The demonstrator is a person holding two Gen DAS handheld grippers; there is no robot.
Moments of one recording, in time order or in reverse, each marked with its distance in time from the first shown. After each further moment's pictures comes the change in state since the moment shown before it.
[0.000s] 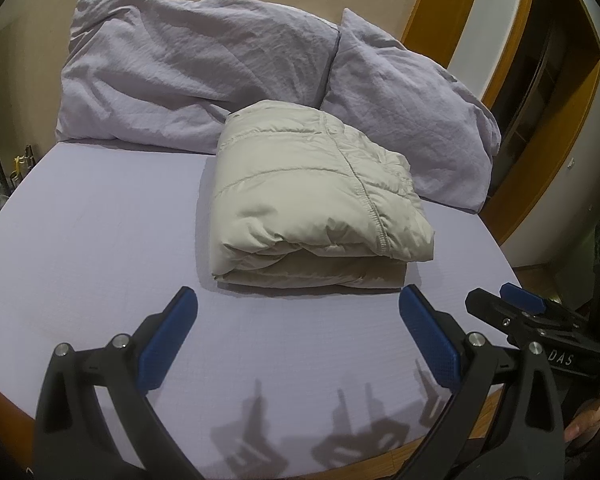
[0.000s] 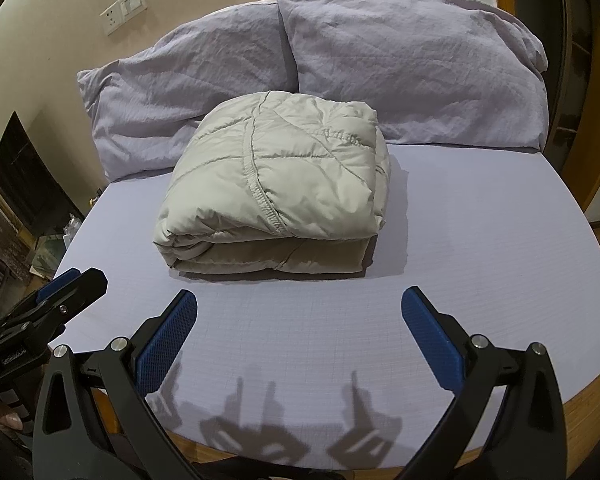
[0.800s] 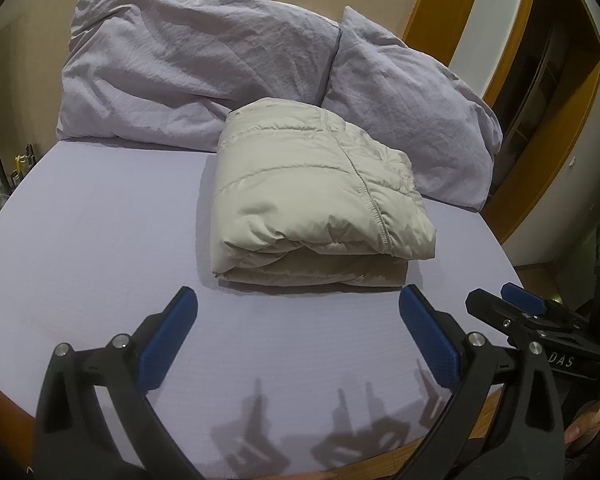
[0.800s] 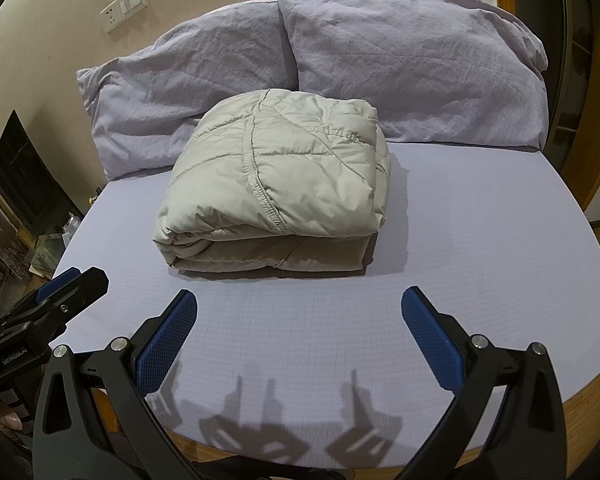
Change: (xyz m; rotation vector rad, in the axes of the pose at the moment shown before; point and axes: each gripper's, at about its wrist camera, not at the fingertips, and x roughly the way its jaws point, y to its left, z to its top) left arm 0.002 0.000 -0.002 -0.008 0.005 0.005; right arm 0.000 0.000 -0.001 -0.001 0.000 0.000
